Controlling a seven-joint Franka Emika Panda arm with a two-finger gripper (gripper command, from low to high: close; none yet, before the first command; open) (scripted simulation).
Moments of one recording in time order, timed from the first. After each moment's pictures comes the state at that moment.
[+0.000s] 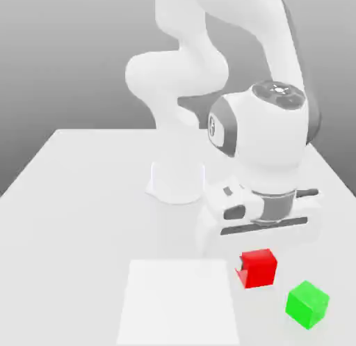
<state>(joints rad) 0.32 0.11 0.02 -2.54 -0.01 2.64 0.98</state>
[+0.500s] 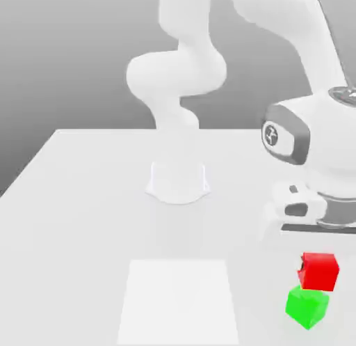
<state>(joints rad) 0.44 0.29 0.05 -2.44 -0.03 2.73 1.39</state>
